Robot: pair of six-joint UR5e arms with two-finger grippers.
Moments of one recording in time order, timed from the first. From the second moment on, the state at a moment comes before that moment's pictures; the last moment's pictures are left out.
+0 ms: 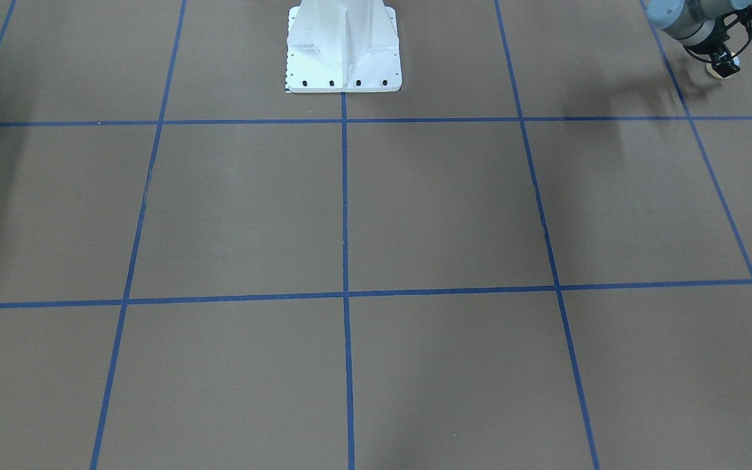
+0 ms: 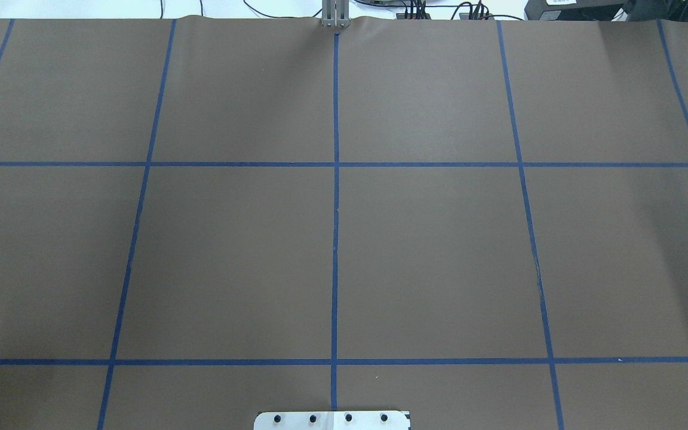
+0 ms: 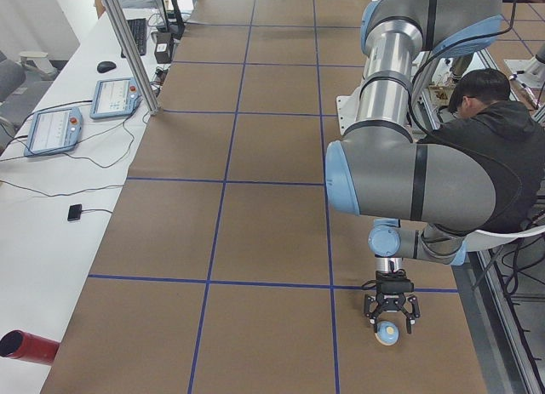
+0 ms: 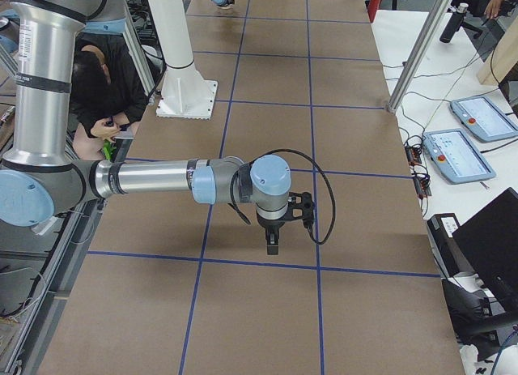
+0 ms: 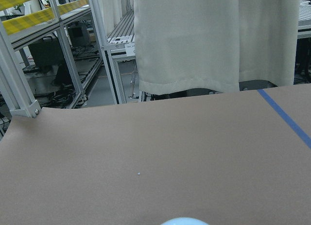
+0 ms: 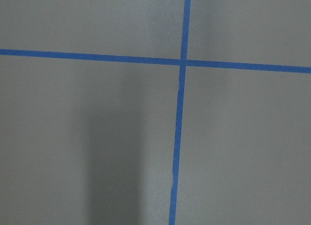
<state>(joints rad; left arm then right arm) 0.37 -0.85 -1.76 -1.88 -1.71 -3.40 1.58 -1.74 1.83 -1.59 2.38 -0.01</state>
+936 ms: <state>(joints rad) 0.38 -0.89 -1.71 -1.88 -1.71 -3.40 1.58 -1.74 1.83 -1.59 2.37 -0.01</state>
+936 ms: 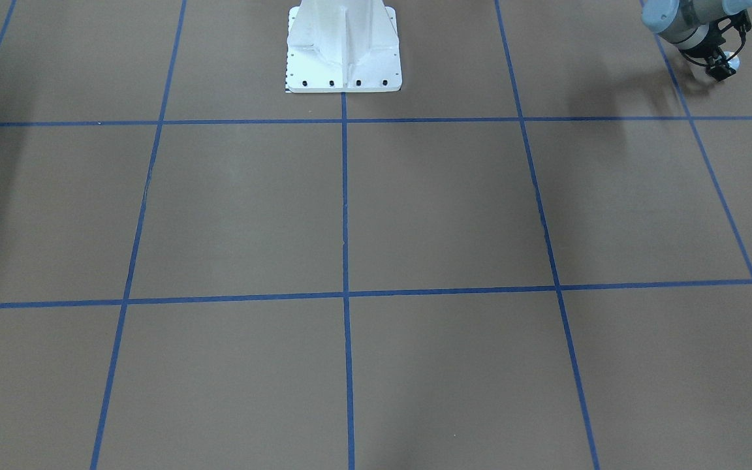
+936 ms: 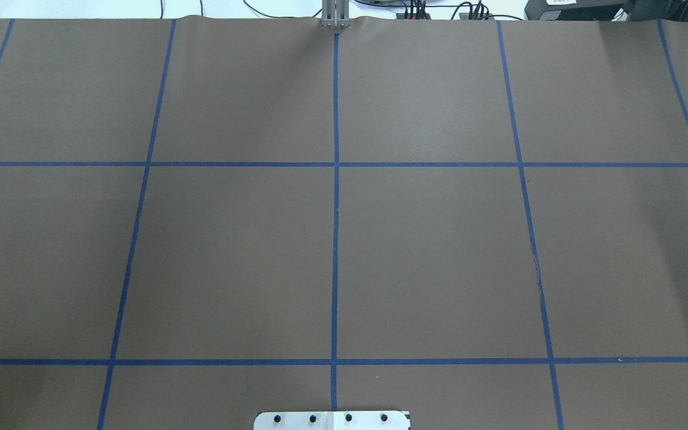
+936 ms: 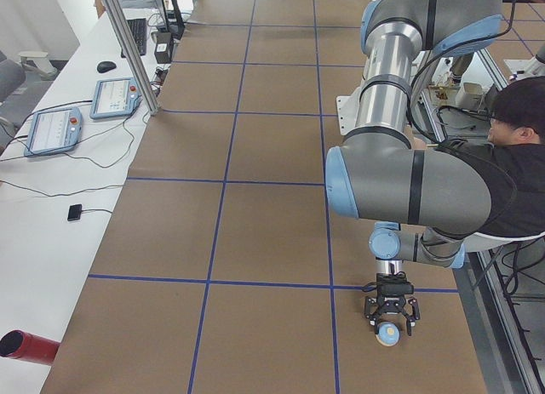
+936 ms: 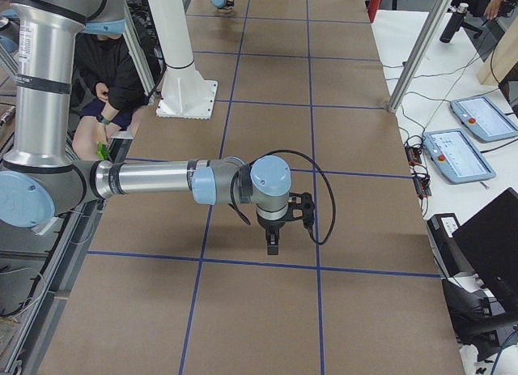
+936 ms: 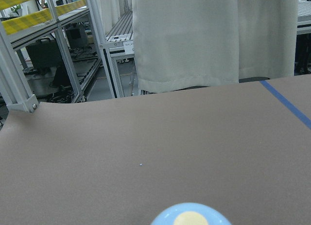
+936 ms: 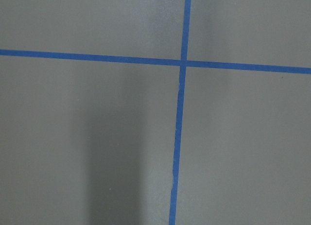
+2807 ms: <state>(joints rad) 0.32 -0.64 -1.97 -1.87 -1.73 -3.17 1.58 -1.73 1.84 -1.60 2.37 -0.02</state>
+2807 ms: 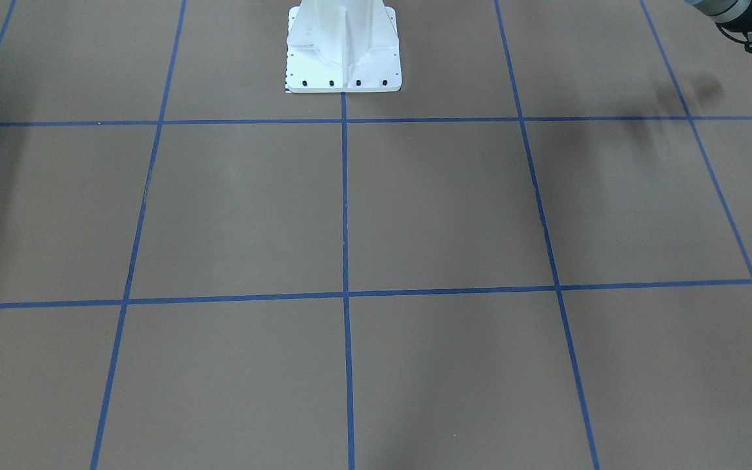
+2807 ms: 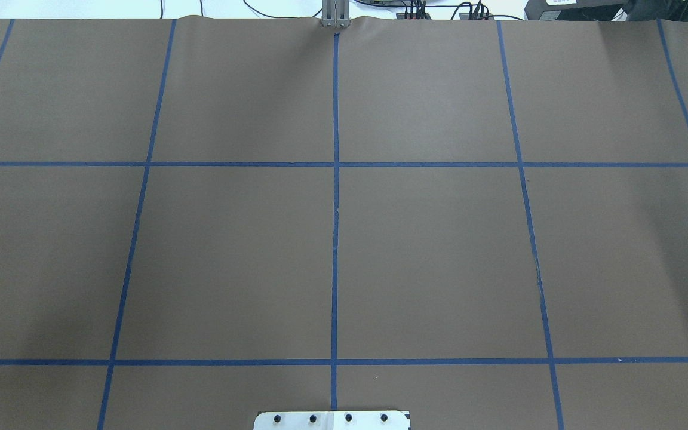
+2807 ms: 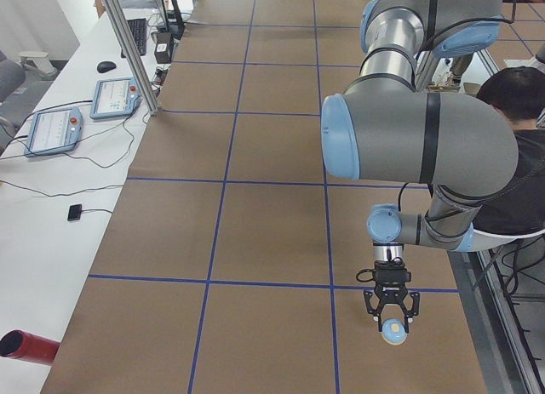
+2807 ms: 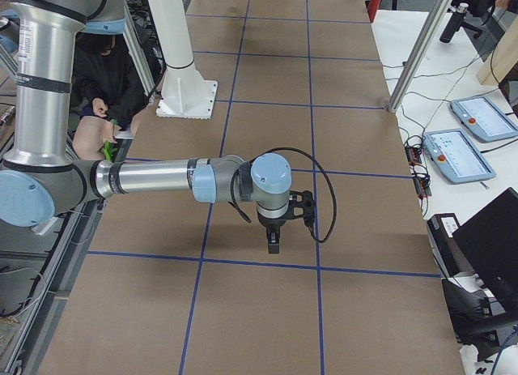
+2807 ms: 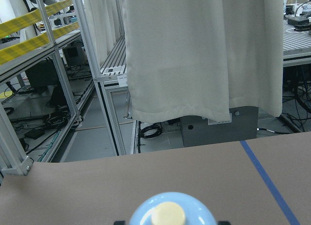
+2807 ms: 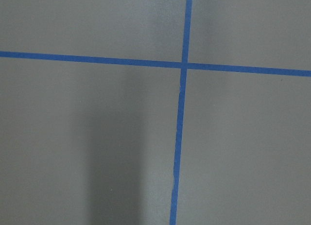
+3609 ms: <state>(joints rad) 0.21 -0.65 -2.32 -1.62 -1.76 -2.88 1.58 -1.73 1.83 -1.60 2.37 -0.01</state>
